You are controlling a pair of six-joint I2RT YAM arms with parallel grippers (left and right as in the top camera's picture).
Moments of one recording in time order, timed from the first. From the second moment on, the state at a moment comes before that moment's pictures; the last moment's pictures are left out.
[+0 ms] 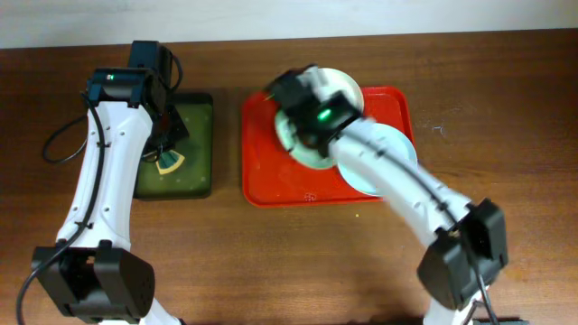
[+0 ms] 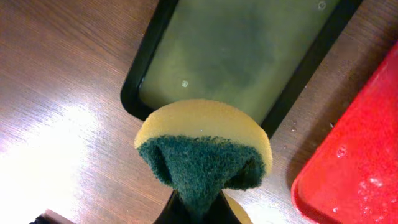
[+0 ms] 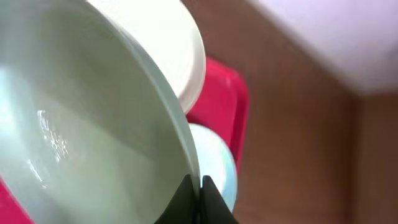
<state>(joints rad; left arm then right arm) -0.07 1.80 1.79 -1.41 -0.23 -0.54 0.59 1.91 1.74 -0.99 0.64 0.08</state>
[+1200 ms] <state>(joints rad) -0.07 1.80 1.76 -1.37 -0.24 -0.54 0.11 2.26 1.89 -0.68 -0.16 0.08</state>
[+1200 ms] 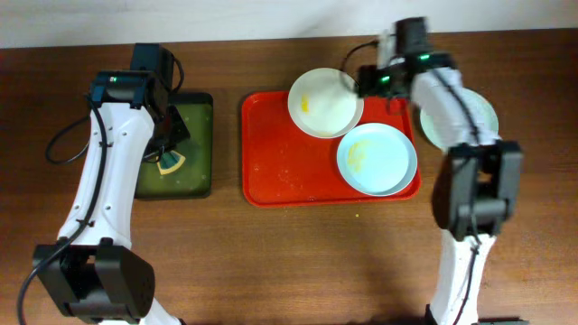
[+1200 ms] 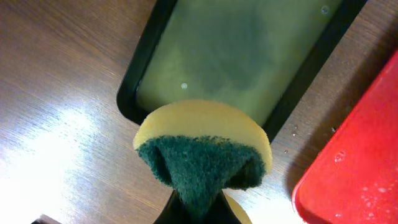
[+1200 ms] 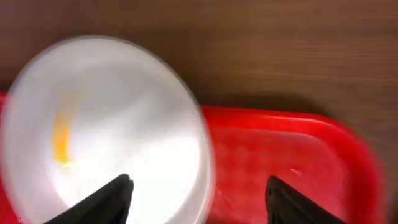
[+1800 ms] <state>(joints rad) -0.07 1.80 1.76 -1.36 -0.24 -0.54 0.20 2.36 1.89 -0.82 -0.26 0.01</state>
